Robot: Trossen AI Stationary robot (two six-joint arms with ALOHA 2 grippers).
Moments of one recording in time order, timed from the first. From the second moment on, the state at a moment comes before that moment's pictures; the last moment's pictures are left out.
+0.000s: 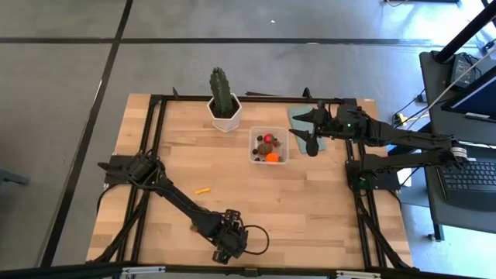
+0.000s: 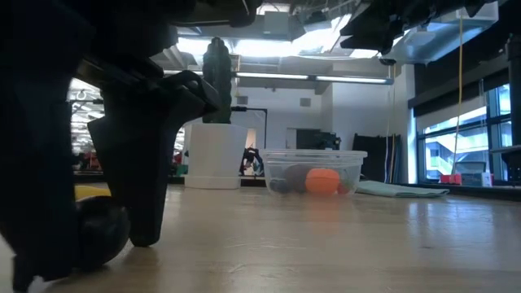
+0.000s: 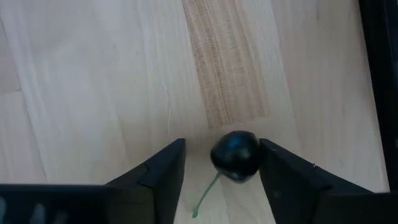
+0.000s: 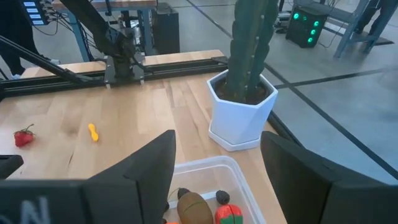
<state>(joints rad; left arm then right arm) -0.60 2.13 1.51 -0.61 -0.10 -0.39 -0.24 0.89 0.76 -0.15 0.05 -0.01</state>
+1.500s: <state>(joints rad) -0.08 2.13 1.78 -0.85 -0.26 -0.09 -0.24 0.84 0.76 -0.14 0.05 0.01</state>
